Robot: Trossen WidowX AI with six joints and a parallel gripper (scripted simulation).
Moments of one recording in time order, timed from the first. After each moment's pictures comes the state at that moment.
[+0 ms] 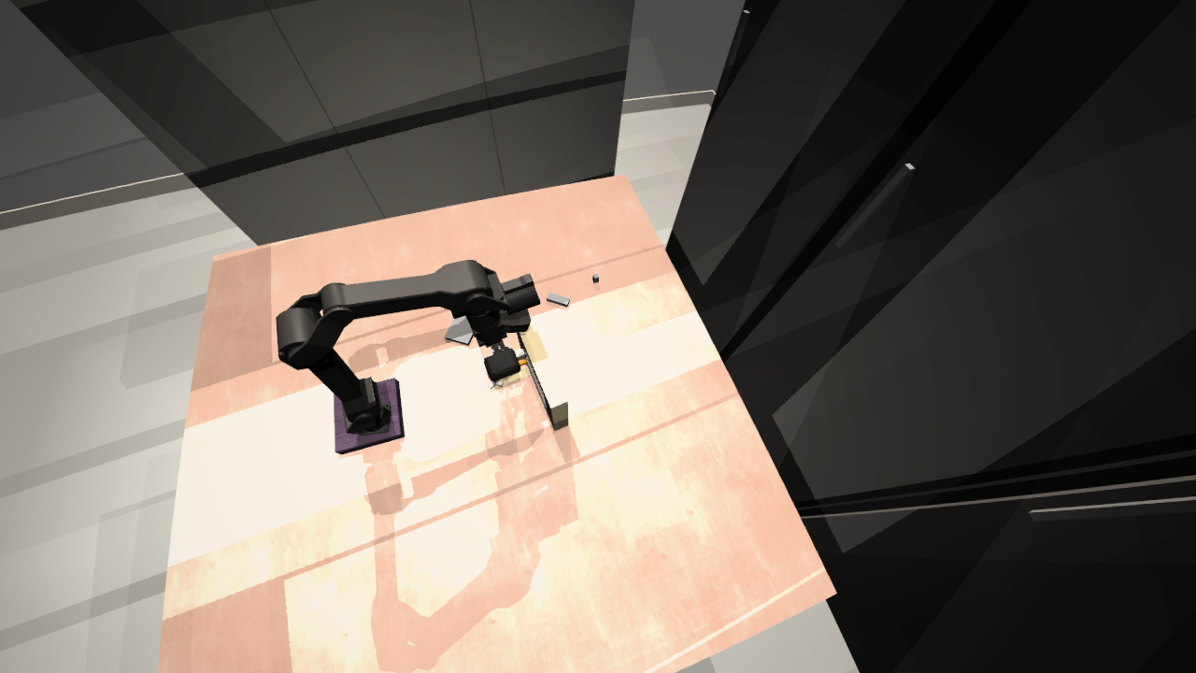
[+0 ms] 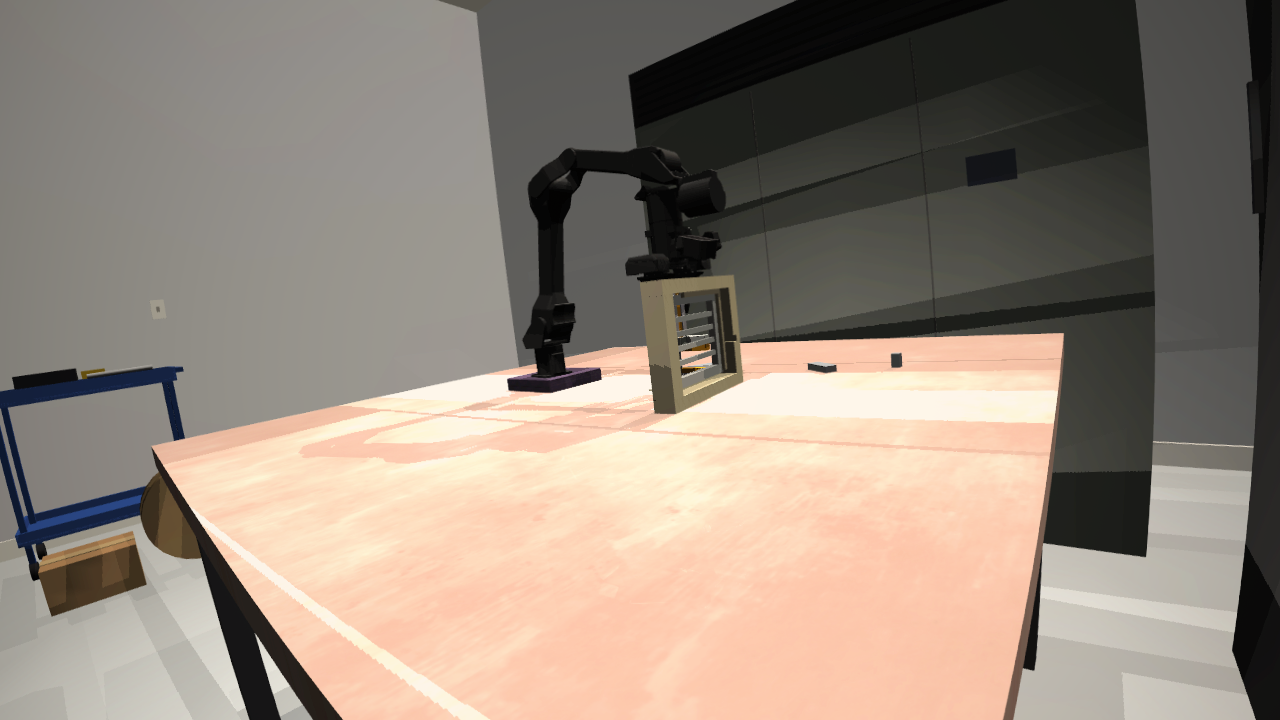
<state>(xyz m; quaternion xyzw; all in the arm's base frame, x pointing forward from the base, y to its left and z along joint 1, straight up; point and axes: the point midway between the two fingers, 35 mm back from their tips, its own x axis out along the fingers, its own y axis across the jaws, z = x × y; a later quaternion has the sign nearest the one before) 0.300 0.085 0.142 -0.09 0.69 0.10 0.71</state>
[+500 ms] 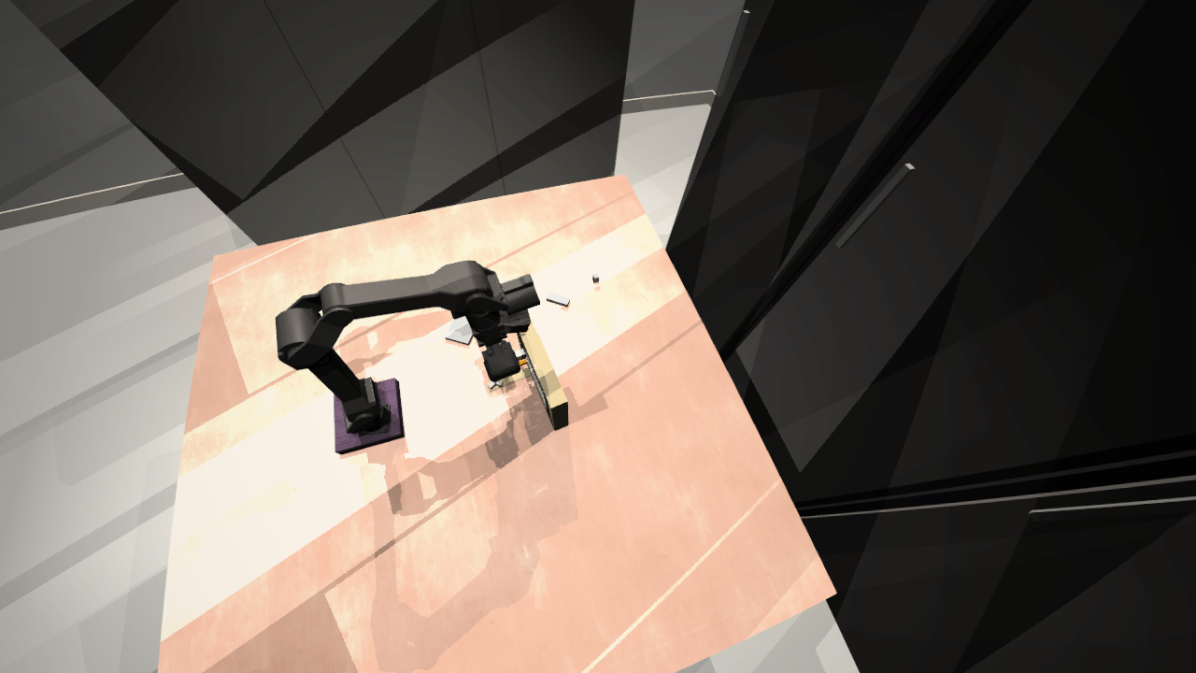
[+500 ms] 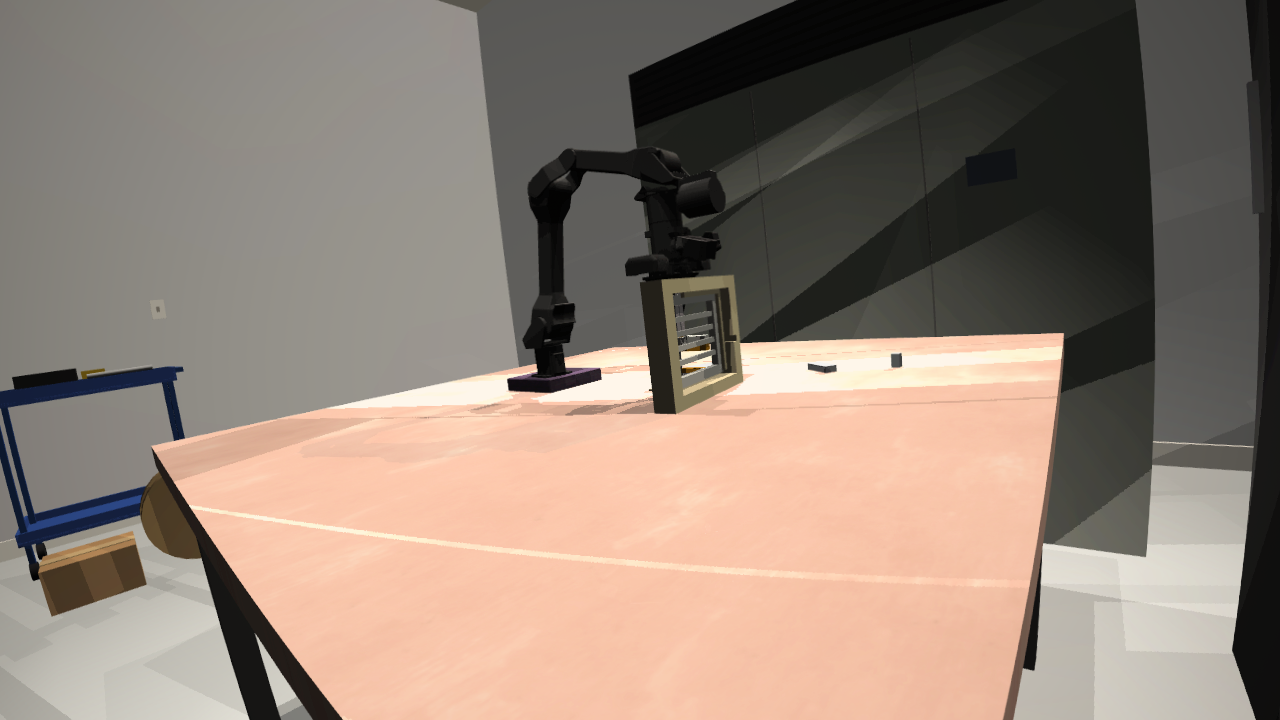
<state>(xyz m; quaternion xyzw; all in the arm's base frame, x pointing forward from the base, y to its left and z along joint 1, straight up) 0.300 0.084 0.141 -0.09 0.69 0.10 0.71</state>
